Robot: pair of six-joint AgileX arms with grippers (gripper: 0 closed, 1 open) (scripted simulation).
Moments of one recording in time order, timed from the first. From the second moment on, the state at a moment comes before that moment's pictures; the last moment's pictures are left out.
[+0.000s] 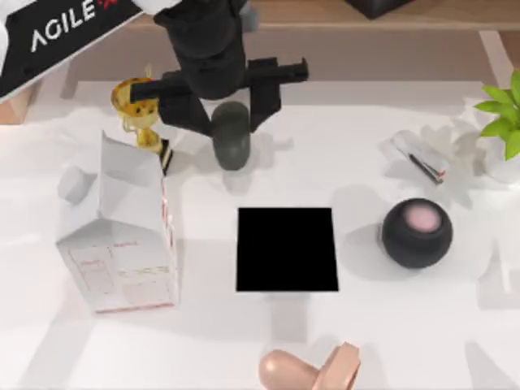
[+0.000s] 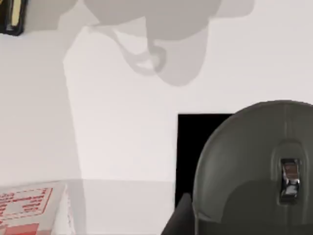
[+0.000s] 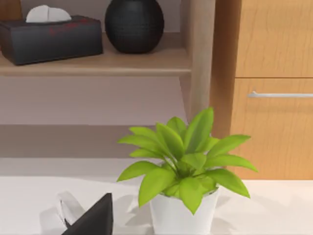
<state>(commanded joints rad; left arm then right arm) -0.55 2.13 1.97 -1.20 0.02 -0.56 0.00 0.00 0.00 0.00 0.00 0.00</state>
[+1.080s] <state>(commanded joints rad) -0.74 2.31 1.99 -1.22 -0.01 -0.70 0.00 0.00 0.00 0.00 0.00 0.00</state>
